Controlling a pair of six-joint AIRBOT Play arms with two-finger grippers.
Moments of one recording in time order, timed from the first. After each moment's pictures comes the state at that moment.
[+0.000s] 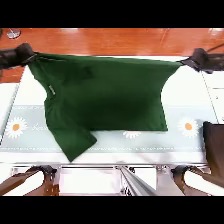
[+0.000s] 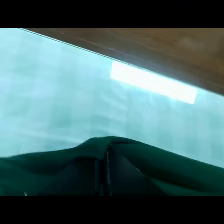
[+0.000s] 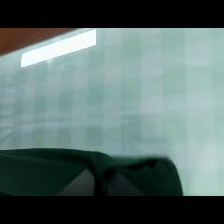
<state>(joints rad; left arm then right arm) 0.15 -1.20 1.20 1.03 -0.69 -1.47 -0.23 -1.31 1.33 -0.85 1.01 1.35</state>
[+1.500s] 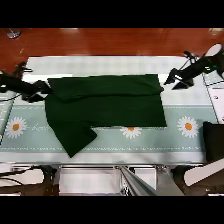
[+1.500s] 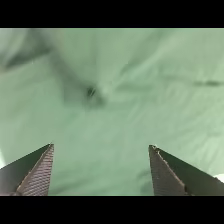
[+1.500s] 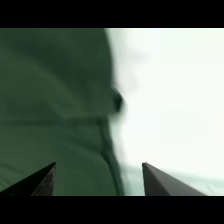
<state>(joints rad) 0.37 -1.45 1.20 1.05 -1.34 -1.38 -0.22 -1.78 1.66 -1.17 1.49 1.52</state>
